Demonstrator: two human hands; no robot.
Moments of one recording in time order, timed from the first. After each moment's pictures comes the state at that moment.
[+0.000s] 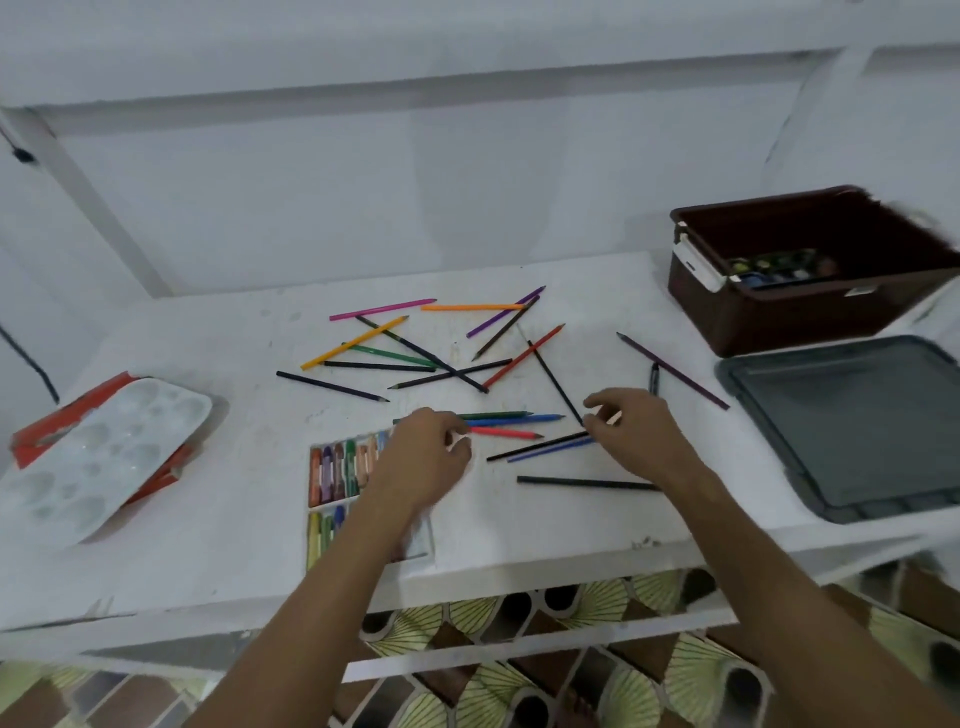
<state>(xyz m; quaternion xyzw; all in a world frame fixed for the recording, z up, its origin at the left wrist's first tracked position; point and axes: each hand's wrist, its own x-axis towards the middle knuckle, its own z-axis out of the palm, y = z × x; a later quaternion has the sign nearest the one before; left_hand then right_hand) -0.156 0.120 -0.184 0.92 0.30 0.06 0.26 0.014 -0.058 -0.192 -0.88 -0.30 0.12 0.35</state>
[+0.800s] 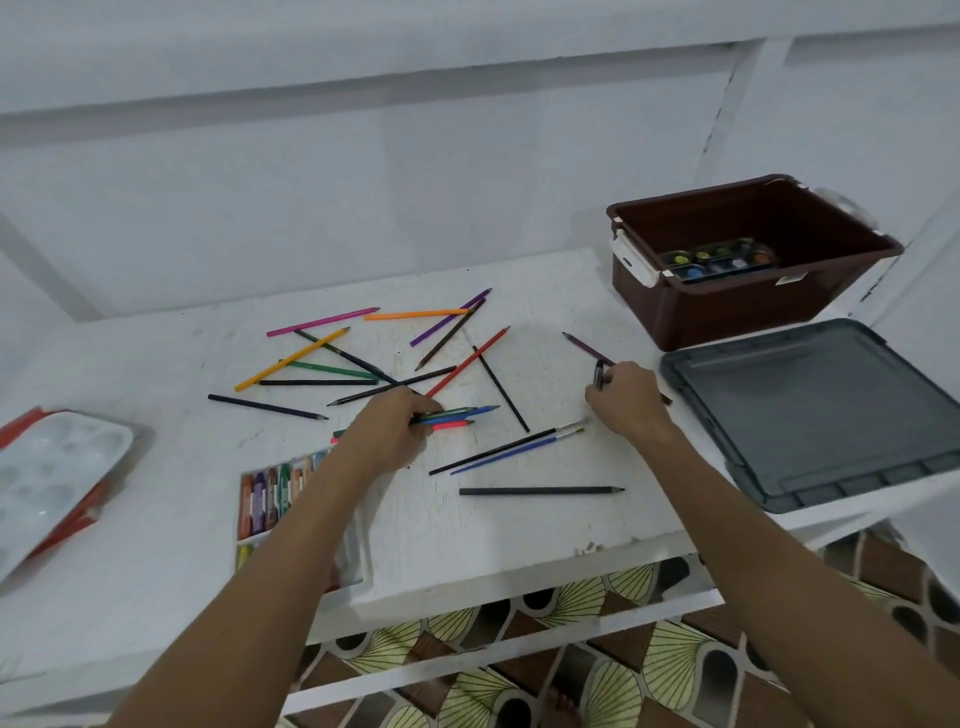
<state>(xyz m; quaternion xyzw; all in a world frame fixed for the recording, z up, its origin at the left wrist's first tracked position) -0.090 0.141 -0.199 0.96 0.18 0.02 0.19 0.089 -0.073 -0.203 -0.93 -0.16 0.10 0.30</state>
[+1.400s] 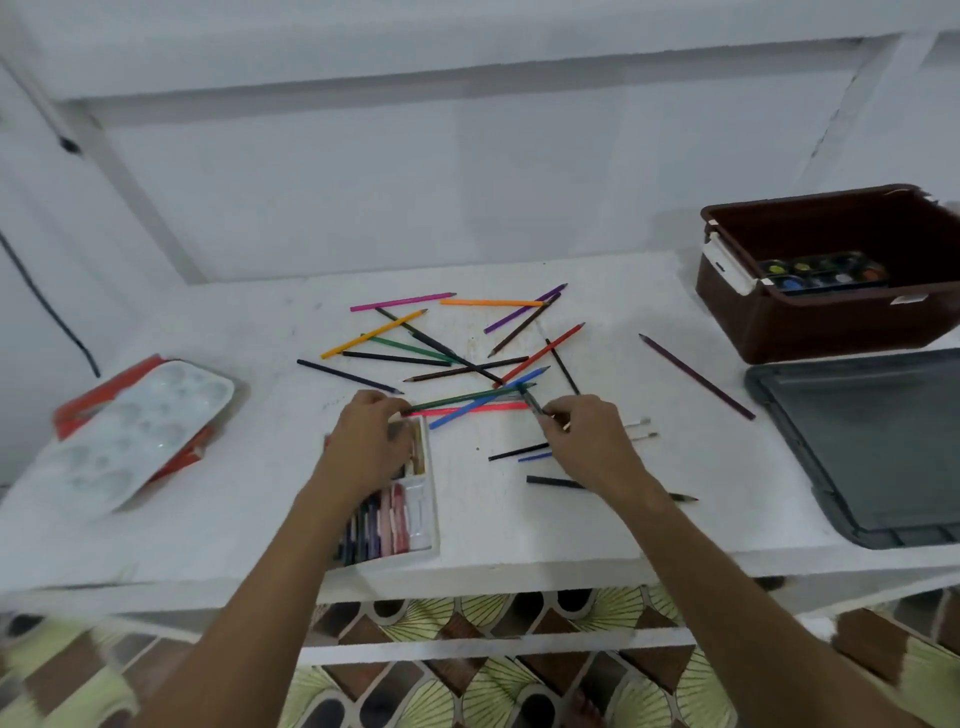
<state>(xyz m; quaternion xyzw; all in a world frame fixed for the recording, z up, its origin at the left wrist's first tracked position) -0.184 0.174 -0.205 0.91 0.35 0.10 0.20 -0.025 -0.017 -0.184 -0.86 -0.33 0.14 0.36</state>
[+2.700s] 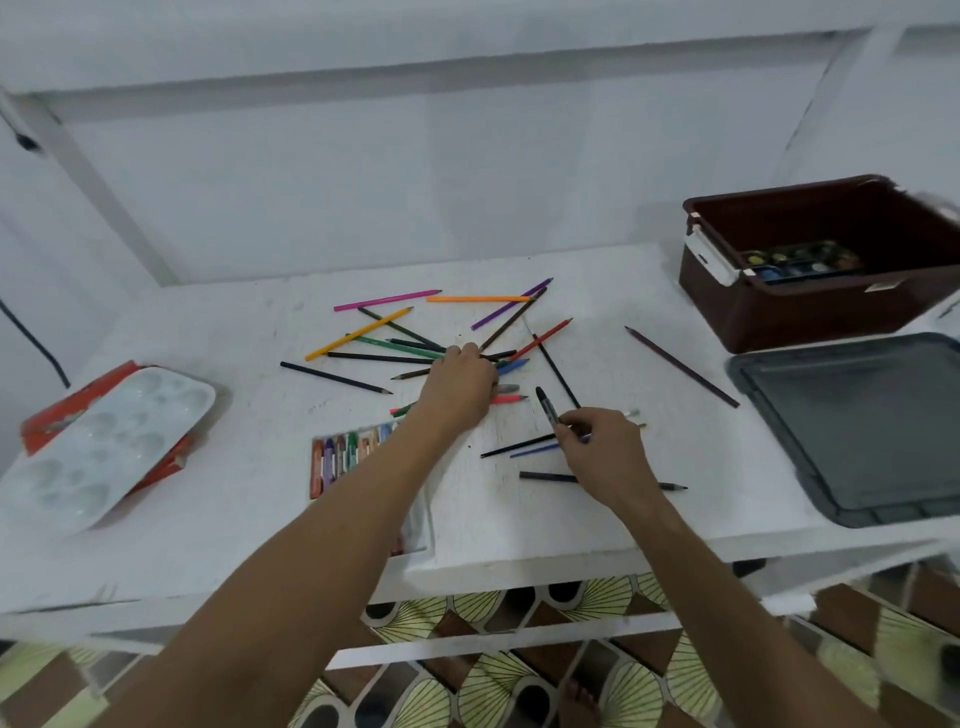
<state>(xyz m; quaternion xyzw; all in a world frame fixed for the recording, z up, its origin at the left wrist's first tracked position) -0.065 0.155 -0.209 0.98 0.18 0.02 0.02 -0.032 -0.039 -0.192 -0.87 -0.27 0.13 0.40</state>
